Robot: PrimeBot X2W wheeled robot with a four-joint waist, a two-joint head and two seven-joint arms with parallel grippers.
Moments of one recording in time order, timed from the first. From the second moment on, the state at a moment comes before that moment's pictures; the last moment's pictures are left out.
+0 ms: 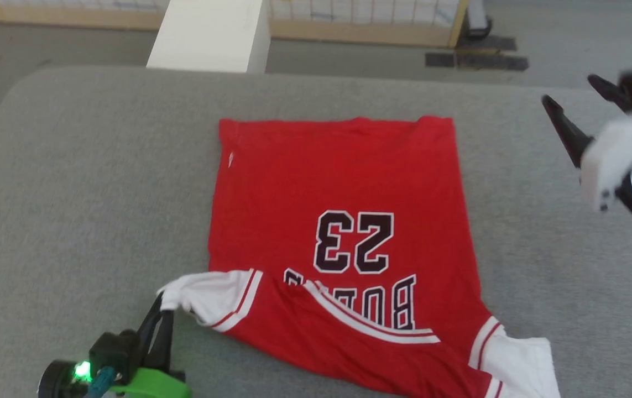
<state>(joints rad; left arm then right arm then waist) 0.07 0.24 -0.13 0.15 -0.17 -0.04 -0.25 -0.62 -0.54 0.28 0.21 0.37 0.13 0.35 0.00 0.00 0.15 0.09</state>
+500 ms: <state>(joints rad) -0.09 0.14 -0.20 0.10 -0.11 -0.08 -0.25 -1.11 -0.63 0.65 0.52 0.64 0.13 0.94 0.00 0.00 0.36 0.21</state>
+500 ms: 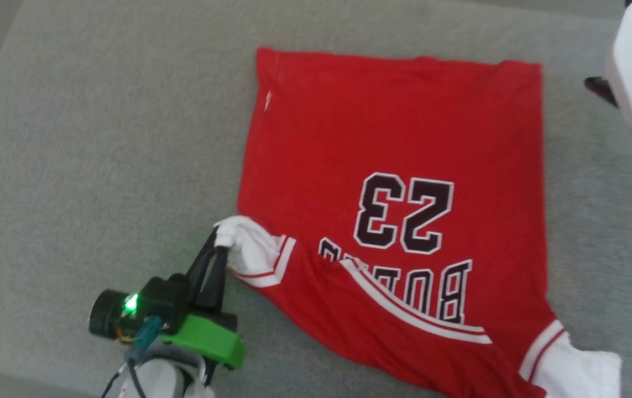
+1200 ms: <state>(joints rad) -0.16 0.09 -0.20 0.11 -0.09 -0.11 -0.26 -1.25 -0.62 0.78 0.69 0.70 0.13 0.91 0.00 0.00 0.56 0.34</state>
